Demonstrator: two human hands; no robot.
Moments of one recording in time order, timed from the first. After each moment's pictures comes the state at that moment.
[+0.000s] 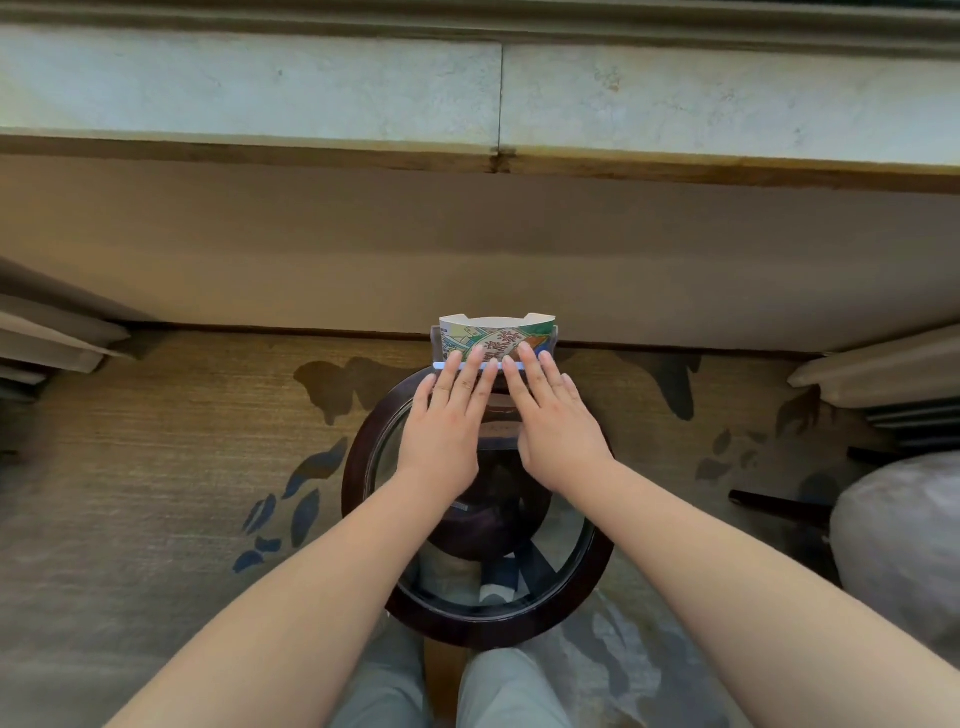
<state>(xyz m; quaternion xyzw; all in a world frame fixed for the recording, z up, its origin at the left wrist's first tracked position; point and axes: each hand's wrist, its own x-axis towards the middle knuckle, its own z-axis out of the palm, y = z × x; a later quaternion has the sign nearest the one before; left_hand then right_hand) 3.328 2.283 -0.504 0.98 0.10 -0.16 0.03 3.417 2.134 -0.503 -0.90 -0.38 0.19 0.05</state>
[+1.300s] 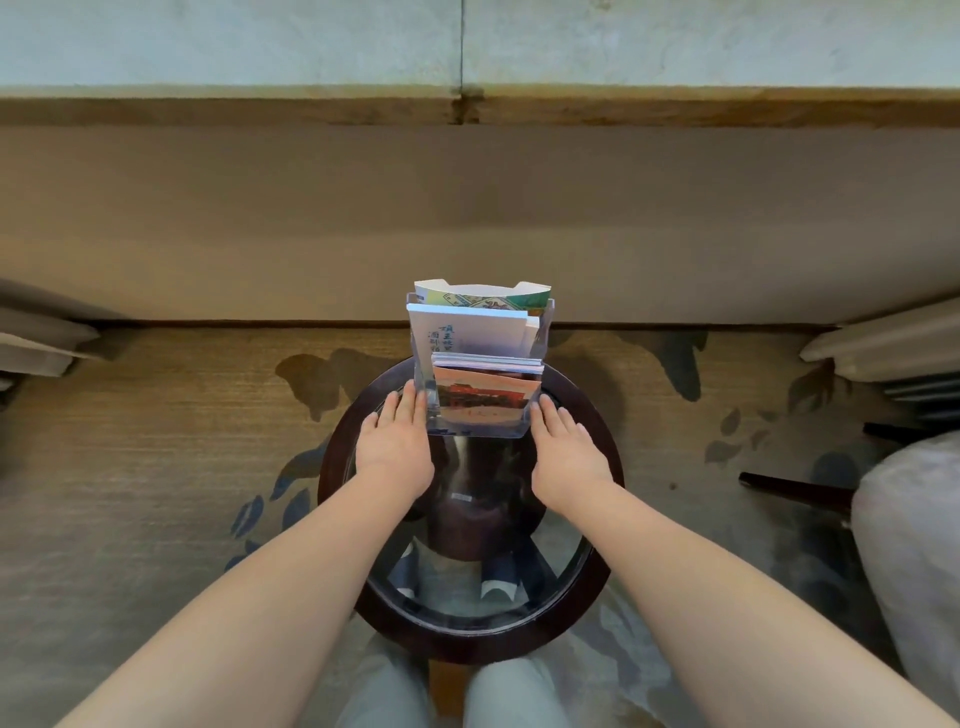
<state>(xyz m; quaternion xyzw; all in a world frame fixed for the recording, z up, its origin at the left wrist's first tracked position) 3.334 2.307 -0.584 0.90 0.21 -0.38 0.05 3.417 2.104 -0.581 -0.89 -0.23 0.39 0.00</state>
